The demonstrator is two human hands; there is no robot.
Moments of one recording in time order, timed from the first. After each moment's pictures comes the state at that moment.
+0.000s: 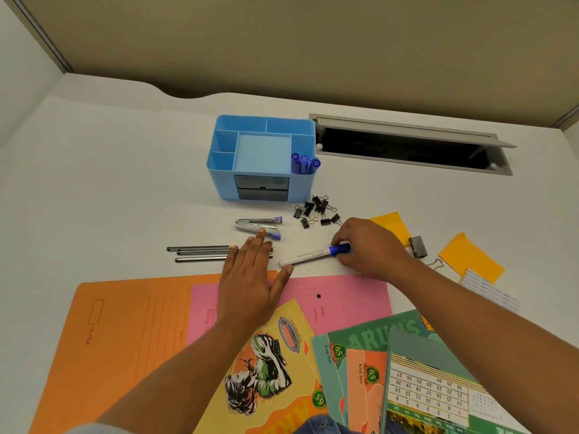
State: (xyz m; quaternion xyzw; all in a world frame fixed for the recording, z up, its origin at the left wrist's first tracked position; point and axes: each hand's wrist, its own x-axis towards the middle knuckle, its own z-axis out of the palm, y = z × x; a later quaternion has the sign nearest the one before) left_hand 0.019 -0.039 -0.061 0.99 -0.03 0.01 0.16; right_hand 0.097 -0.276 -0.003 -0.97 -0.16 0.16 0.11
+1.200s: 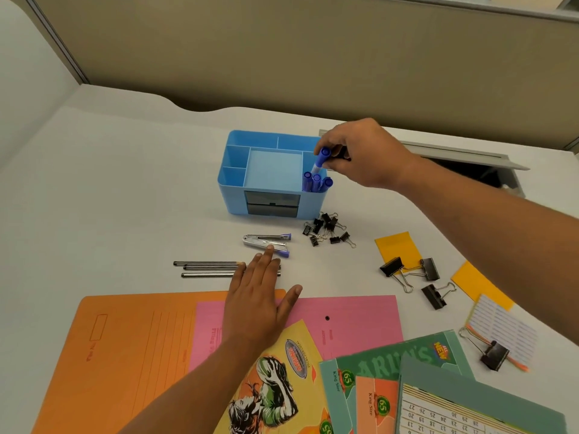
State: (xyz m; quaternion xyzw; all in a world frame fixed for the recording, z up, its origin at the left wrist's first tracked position) left_hand 0.018 -0.038 -0.059 0.98 -0.03 0.00 0.18; right_hand 0.217 -0.227 0.114 -0.94 -0.29 -0.01 0.17
